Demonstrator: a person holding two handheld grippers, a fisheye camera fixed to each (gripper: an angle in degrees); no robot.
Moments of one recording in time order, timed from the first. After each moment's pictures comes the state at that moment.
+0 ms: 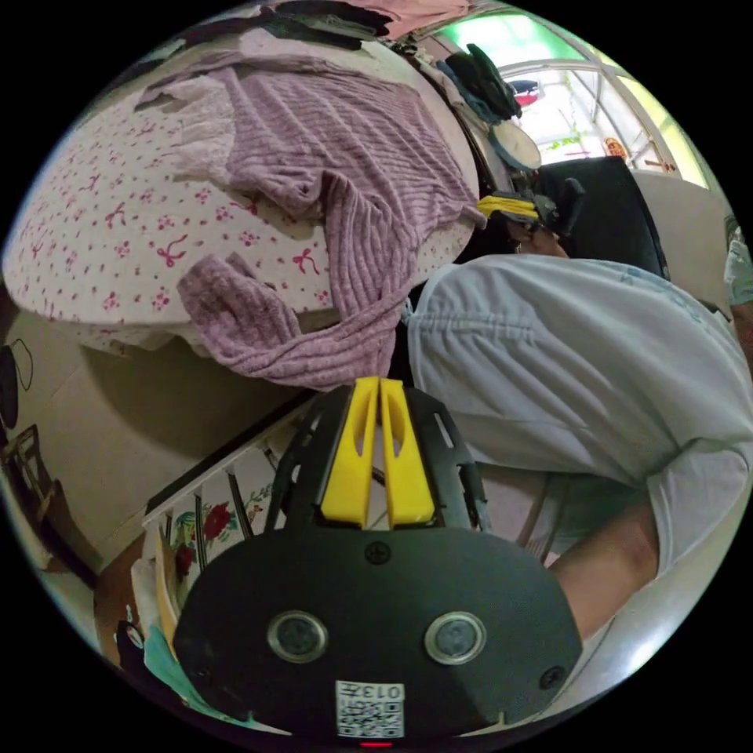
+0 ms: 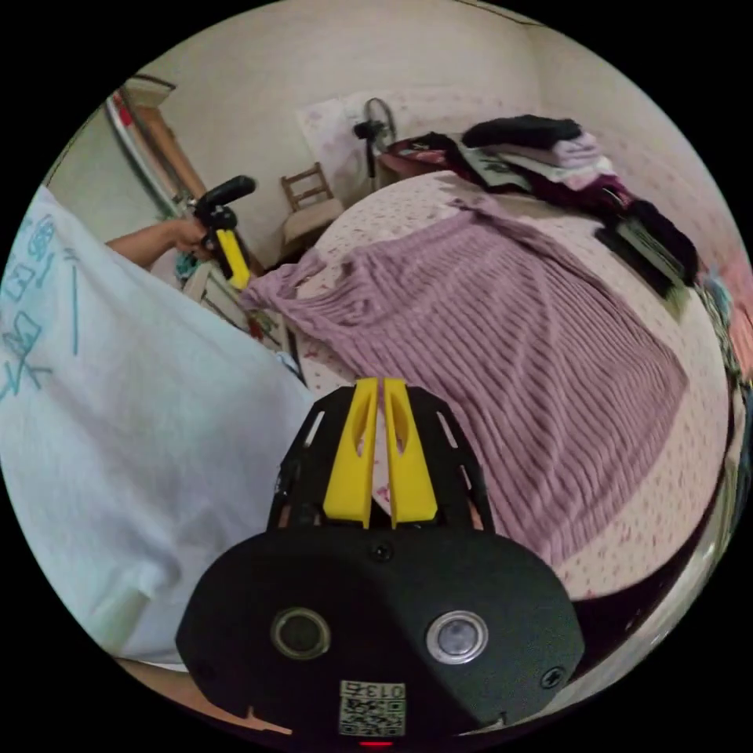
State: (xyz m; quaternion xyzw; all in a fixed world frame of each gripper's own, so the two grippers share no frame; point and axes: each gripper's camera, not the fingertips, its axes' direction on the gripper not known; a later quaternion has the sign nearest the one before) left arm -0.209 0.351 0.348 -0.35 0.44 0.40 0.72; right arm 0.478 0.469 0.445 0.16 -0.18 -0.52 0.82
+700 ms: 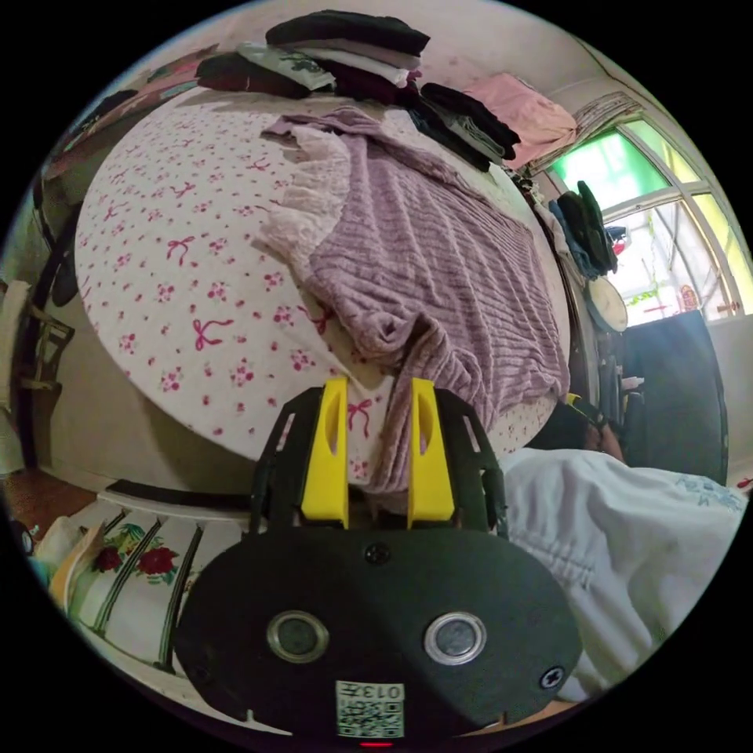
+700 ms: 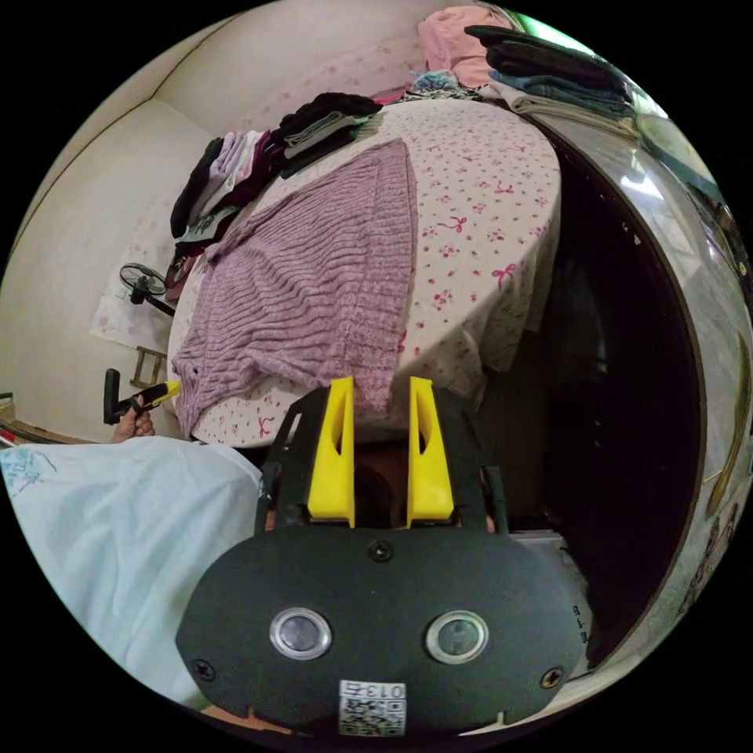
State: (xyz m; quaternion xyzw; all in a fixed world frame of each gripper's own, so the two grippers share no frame) left arm -0.167 0.336 0.389 -0.20 0.37 0.18 0.89; right arm 0.689 0.459 0.464 0.14 -0.21 -0.08 0.97
